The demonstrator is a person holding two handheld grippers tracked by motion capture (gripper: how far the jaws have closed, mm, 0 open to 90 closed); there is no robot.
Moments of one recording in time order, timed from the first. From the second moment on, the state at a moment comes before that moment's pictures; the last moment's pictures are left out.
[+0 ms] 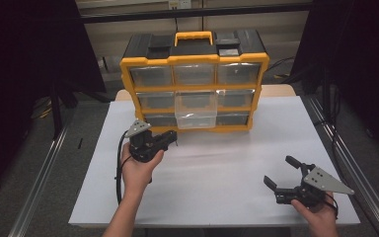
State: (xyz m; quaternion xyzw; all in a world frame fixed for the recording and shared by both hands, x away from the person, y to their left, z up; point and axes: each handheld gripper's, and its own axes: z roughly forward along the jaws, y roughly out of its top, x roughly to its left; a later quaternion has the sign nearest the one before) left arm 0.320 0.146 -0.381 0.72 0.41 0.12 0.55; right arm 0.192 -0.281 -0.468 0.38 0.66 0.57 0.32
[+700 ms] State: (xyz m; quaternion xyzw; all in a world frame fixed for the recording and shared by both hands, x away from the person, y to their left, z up) left arm 0.322 0.143 -0.345 0.70 0.39 0.14 0.58; right arm 0.192 -0.281 -0.468 0.38 0.66 0.57 0.31
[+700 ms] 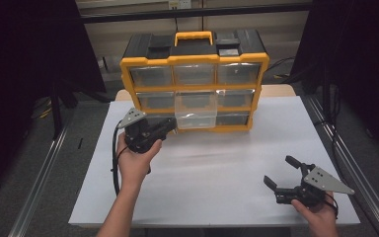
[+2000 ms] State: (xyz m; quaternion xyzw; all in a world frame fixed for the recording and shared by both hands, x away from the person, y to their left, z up) left arm 0.343 0.126 -0.291 0.71 0.37 0.16 0.58; right arm 0.193 -0.281 -0.468 0.38 0.66 0.57 0.31
